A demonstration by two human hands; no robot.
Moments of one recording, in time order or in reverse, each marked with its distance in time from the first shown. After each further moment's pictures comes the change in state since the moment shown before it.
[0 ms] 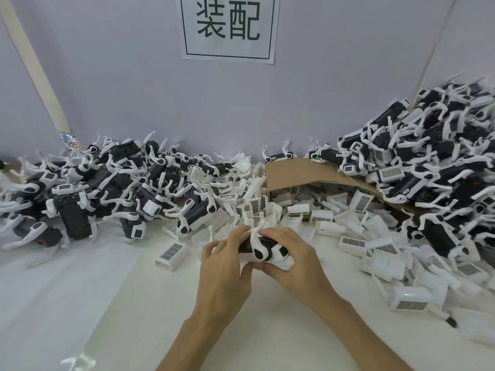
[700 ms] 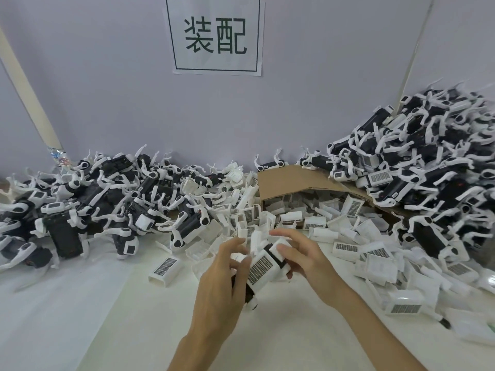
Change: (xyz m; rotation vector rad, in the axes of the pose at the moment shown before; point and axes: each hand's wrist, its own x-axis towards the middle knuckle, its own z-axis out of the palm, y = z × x) left_hand -0.002 0.013 -0.005 -0.255 0.077 -0.055; right_hand 0.011 -0.001 -0.036 0.593 -0.094 0.541
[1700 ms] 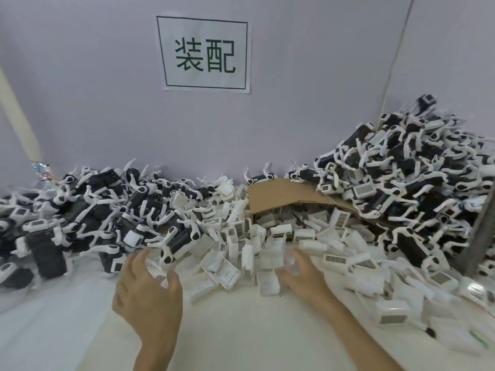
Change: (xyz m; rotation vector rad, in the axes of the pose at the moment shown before) left_hand 0.021 -0.044 -0.038 0.368 0.426 -0.517; right_hand 0.024 0.050 -0.028 -0.745 0.293 0.234
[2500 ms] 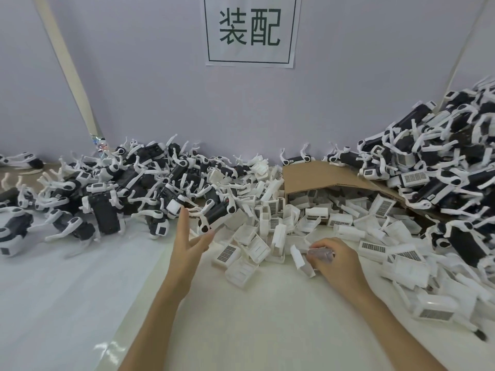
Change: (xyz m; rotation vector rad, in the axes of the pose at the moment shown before) left_hand 0.031 -0.025 -0.011 -0.599 -0.549 -0.095; right_hand -0.013 -0.001 0.003 0.096 0.156 -0.209
